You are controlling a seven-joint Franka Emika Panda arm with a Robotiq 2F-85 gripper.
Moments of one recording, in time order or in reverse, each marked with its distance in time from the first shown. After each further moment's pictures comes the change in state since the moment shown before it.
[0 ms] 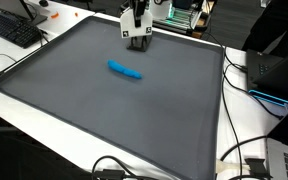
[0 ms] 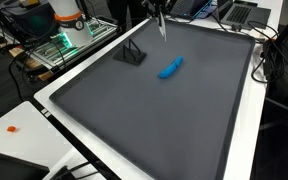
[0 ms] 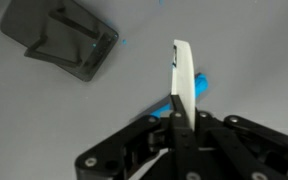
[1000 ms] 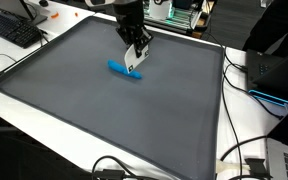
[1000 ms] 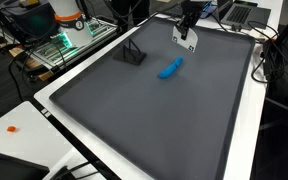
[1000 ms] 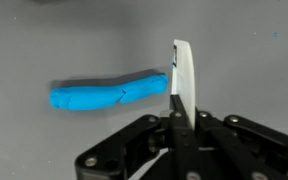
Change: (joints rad) arm 0.031 0.440 0.005 0.483 -0.016 -0.213 -0.499
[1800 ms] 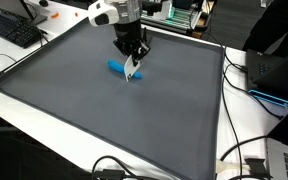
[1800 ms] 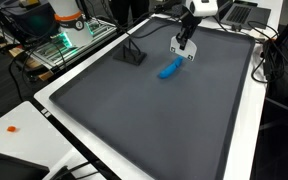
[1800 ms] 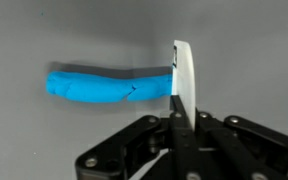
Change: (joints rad) arm 0.016 0.070 -0.016 0.000 -0.072 0.078 -0.115
